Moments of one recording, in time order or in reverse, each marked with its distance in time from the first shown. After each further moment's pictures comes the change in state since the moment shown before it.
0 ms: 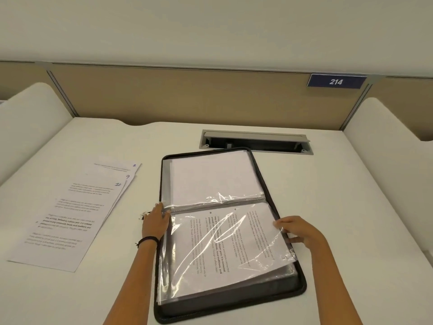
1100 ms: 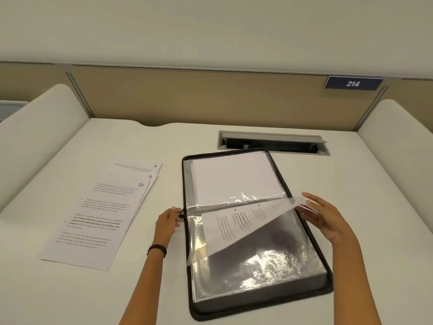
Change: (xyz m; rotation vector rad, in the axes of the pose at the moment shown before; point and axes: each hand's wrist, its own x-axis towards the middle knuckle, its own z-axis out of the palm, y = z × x) left_hand -0.011 -0.032 -0.039 -0.653 -0.031 -0.098; right_hand -0.036 -0.026 0.019 0.637 0.016 -0.334
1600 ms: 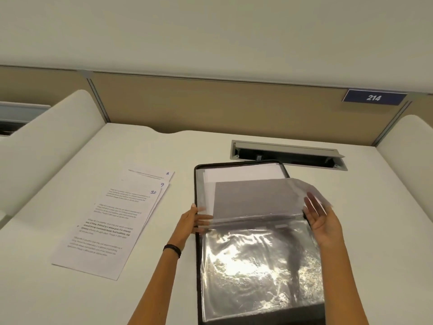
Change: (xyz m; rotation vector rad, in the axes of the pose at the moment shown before) left_hand 0.018 0.035 0.009 -0.175 -0.311 -0.091; right_hand 0.027 0.000 0.064 0.475 0.150 -0.130
